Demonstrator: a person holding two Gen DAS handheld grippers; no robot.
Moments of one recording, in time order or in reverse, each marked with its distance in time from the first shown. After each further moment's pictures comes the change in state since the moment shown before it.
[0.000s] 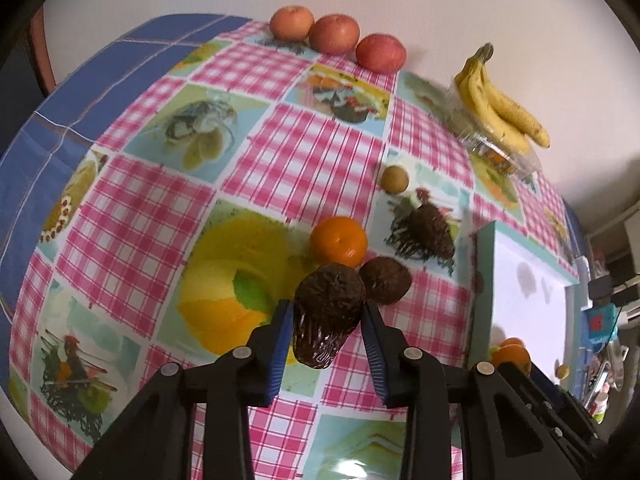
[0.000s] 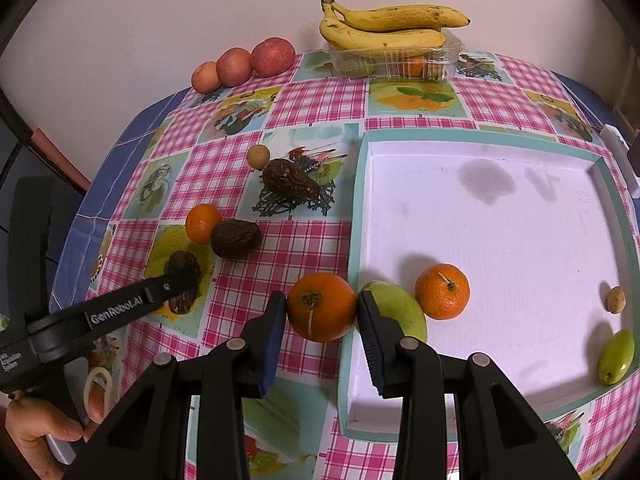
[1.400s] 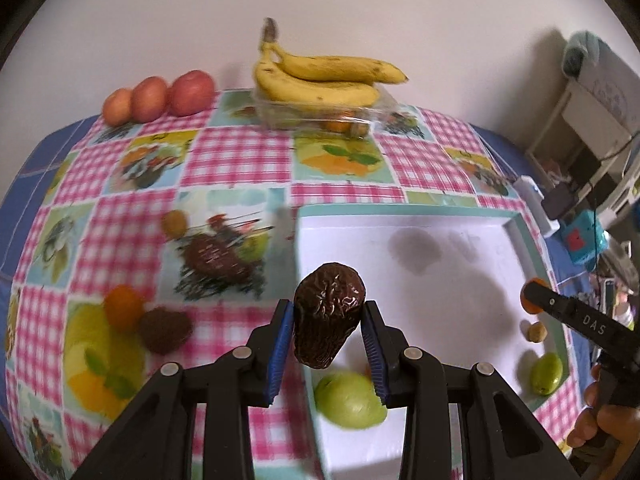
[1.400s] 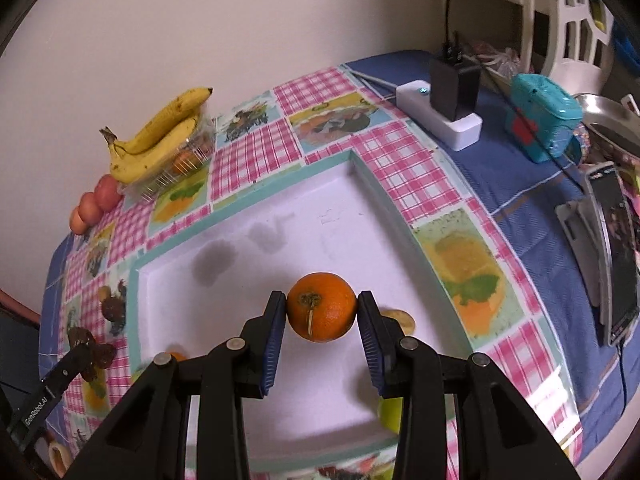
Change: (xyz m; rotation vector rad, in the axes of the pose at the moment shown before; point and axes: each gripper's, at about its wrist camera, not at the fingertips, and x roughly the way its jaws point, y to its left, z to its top) left arm 0.023 -0.174 -0.024 0.413 -0.072 -0.074; right arm -0.065 -0.207 0.004 0.406 -0.159 -0.190
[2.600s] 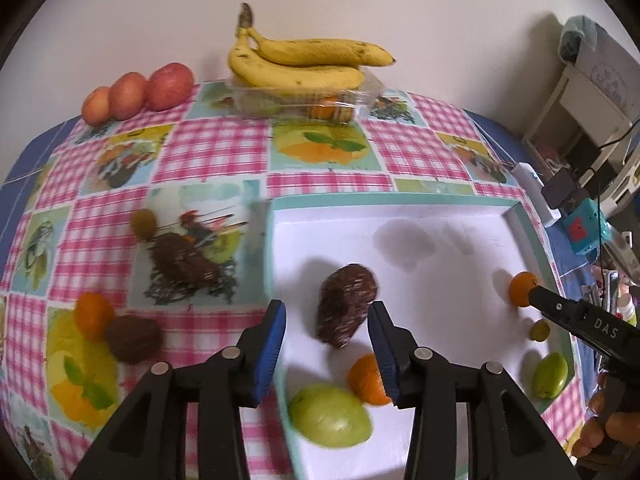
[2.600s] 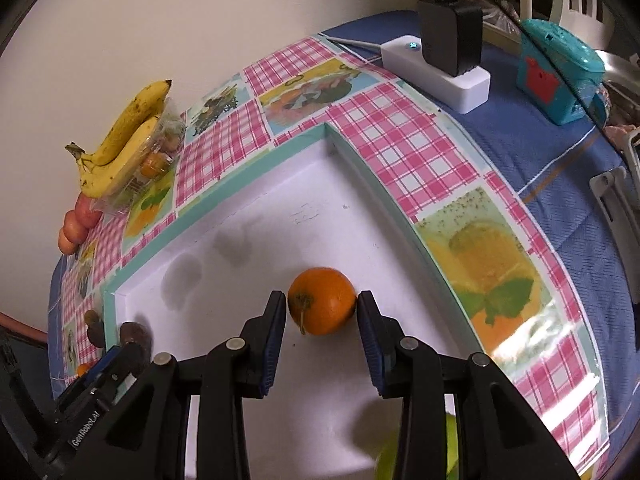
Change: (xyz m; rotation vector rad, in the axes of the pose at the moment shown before) left arm 0.014 -0.007 -0.001 0.008 0.029 -0.009; right arm 0.045 -0.026 0.013 0.099 0.067 0.027
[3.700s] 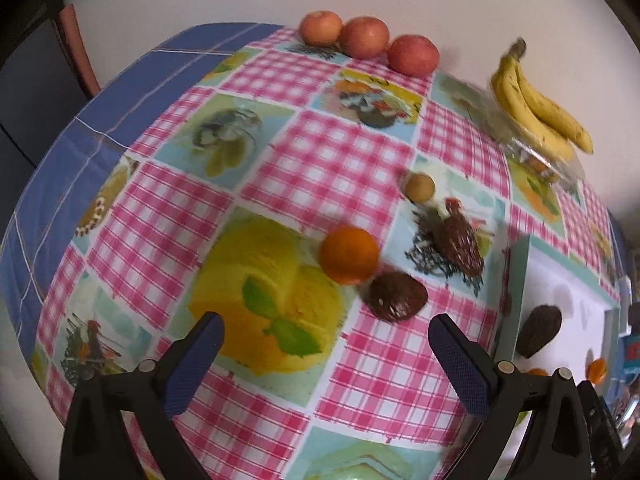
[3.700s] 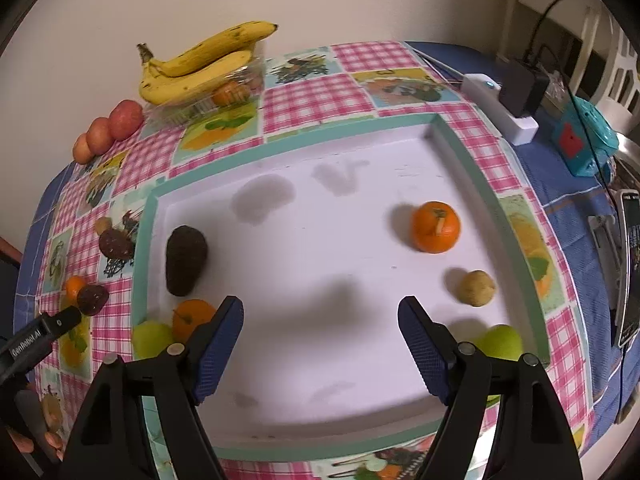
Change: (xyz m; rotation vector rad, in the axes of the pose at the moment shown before) left arm -0.043 0.155 -0.029 -0.467 0.065 0.298; right arm -0.018 0.090 -0.060 -0.278 0.010 -0.088
